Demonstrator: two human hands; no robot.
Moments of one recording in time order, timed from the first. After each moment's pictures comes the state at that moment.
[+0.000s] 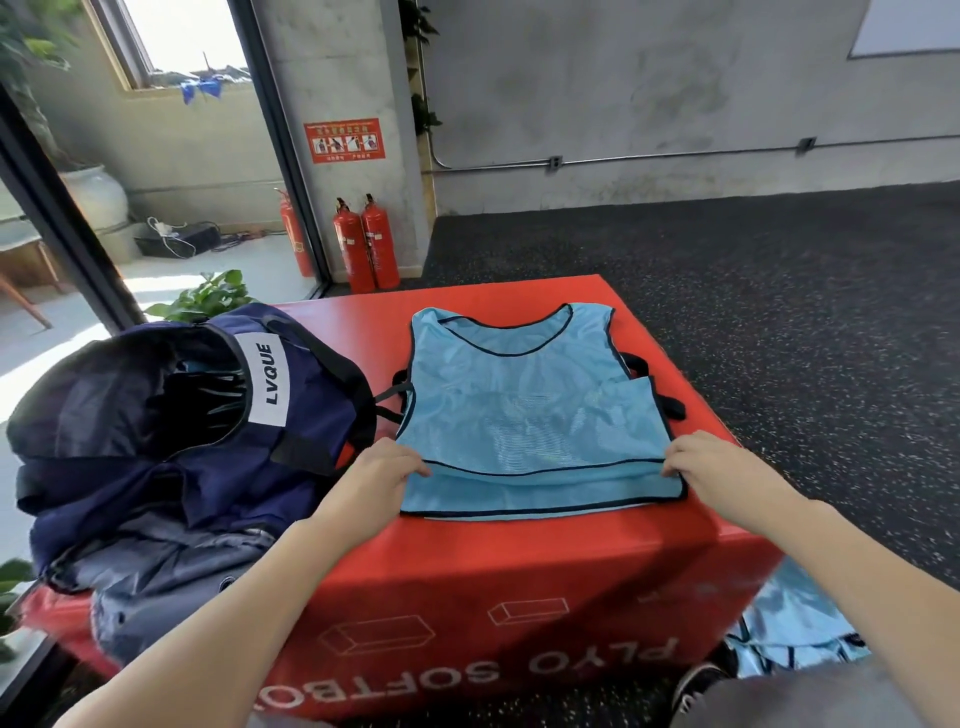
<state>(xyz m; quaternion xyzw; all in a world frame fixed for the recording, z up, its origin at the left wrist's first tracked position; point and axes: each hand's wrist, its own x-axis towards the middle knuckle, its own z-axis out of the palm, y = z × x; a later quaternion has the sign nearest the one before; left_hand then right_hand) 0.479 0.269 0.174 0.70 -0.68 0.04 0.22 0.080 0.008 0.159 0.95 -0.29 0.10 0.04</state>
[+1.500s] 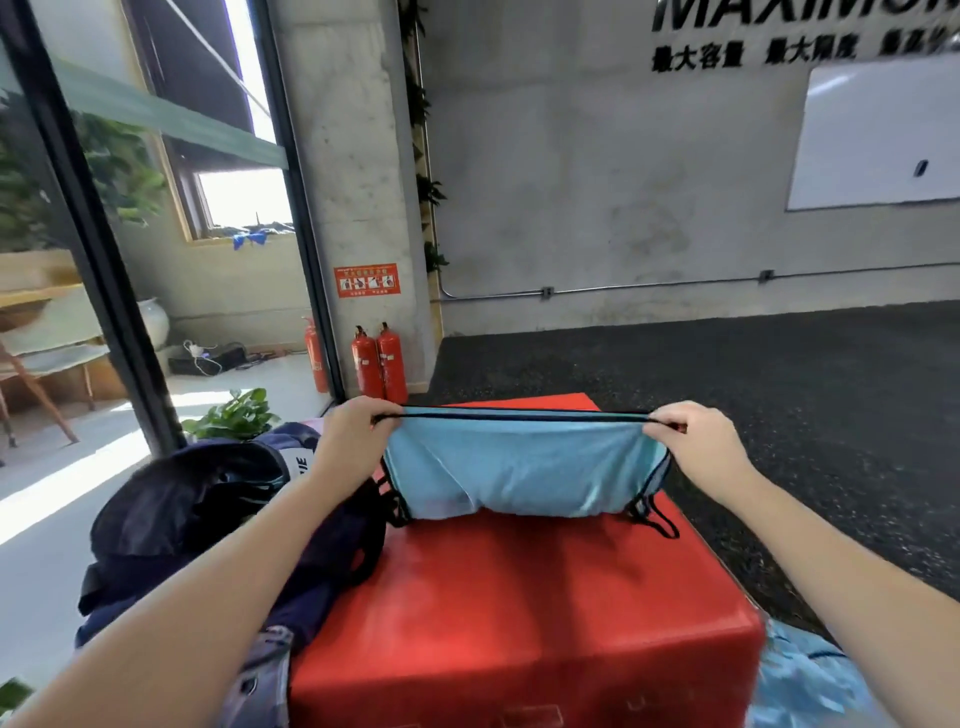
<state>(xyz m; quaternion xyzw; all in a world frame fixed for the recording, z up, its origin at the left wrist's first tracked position) 0.458 0.257 0.376 0.75 -0.51 0.12 0.41 0.102 0.035 0.342 0.80 -0.40 0.41 -0.16</state>
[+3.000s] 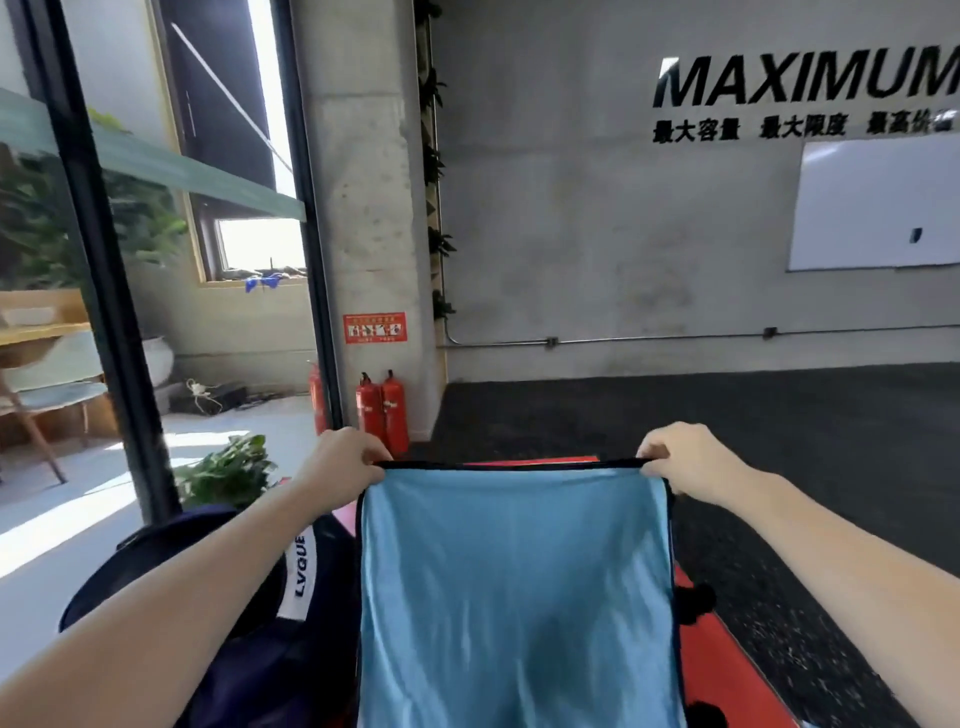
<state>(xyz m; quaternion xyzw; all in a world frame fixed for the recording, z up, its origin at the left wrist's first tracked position) 0.505 0.244 0.452 0.82 -0.50 0.04 0.27 0.145 0.003 0.440 0.87 -0.41 0.22 -0.15</state>
